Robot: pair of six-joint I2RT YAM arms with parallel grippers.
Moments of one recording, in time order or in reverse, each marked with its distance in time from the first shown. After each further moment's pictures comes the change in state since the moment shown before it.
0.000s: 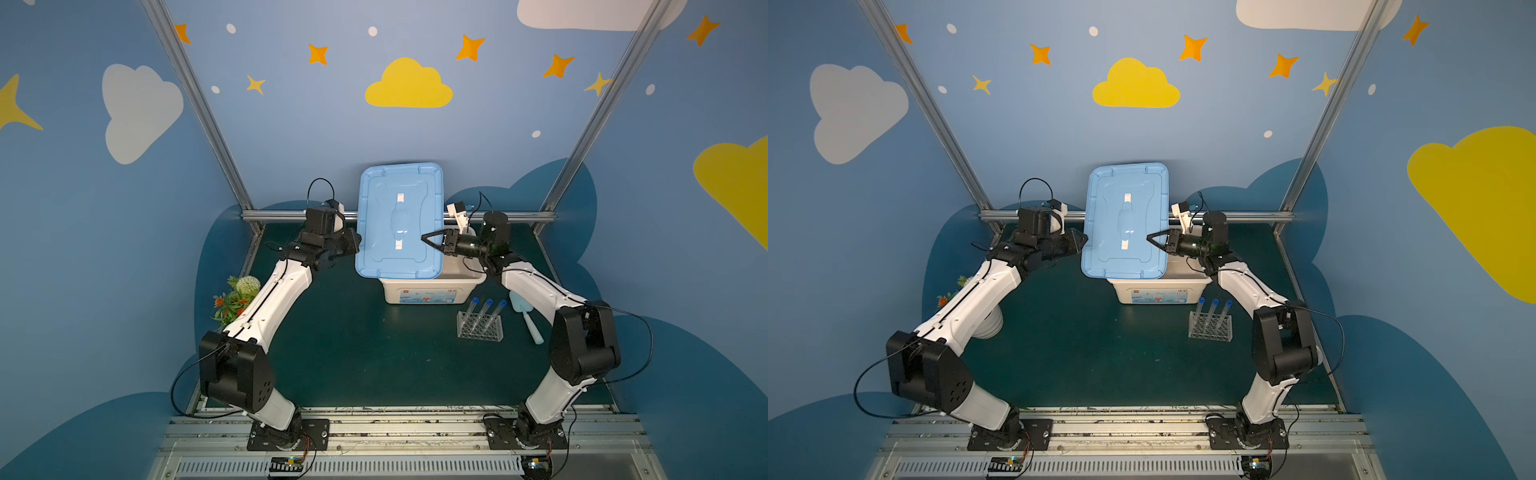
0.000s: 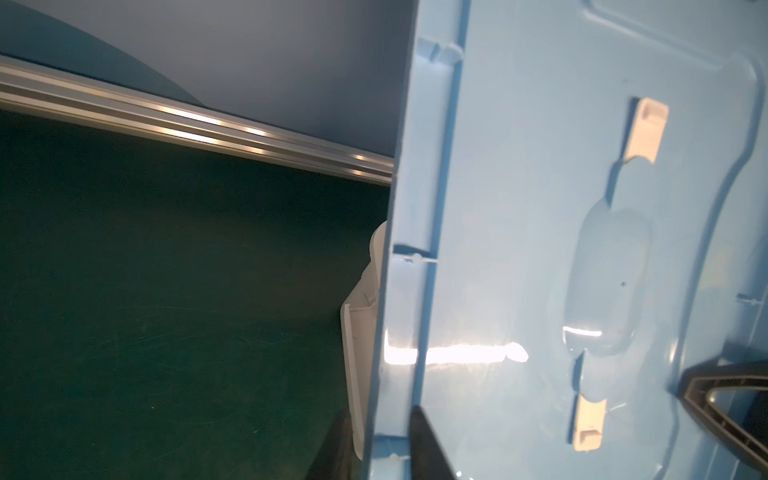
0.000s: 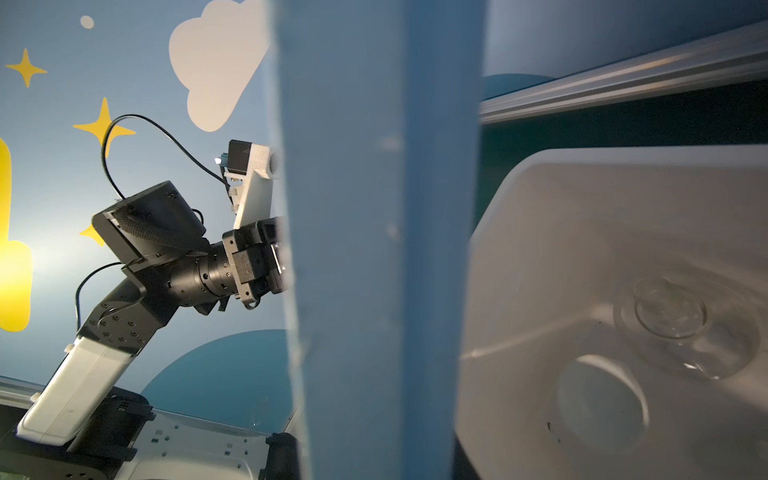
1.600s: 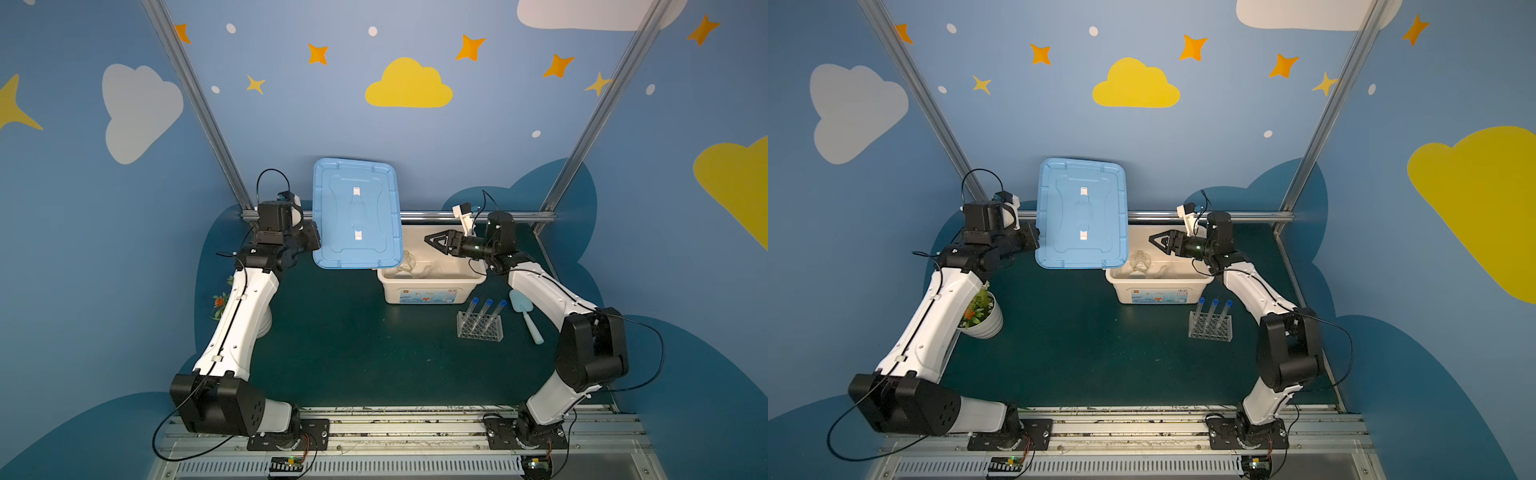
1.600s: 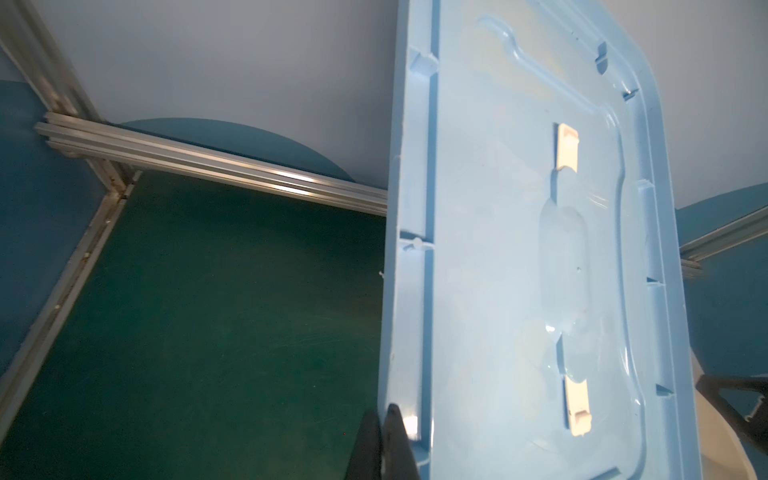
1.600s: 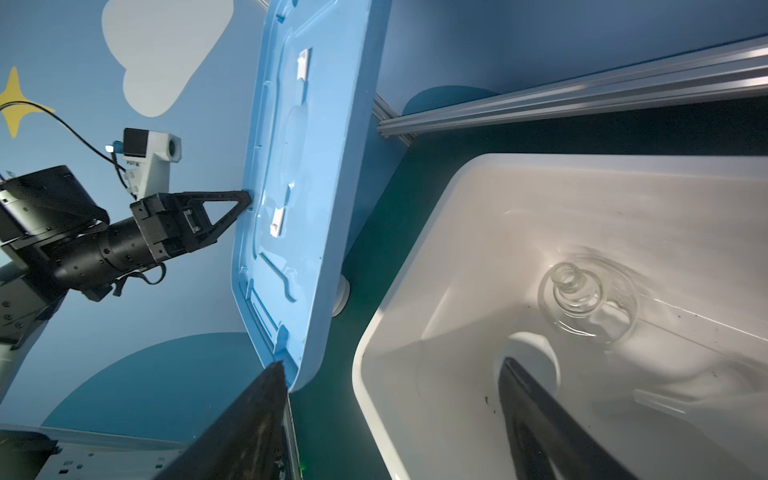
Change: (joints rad) left arm 0.199 -0.155 0.040 -0.179 -0.075 0.138; right arm -0.017 -0.044 0.000 -0.151 0.081 -0.165
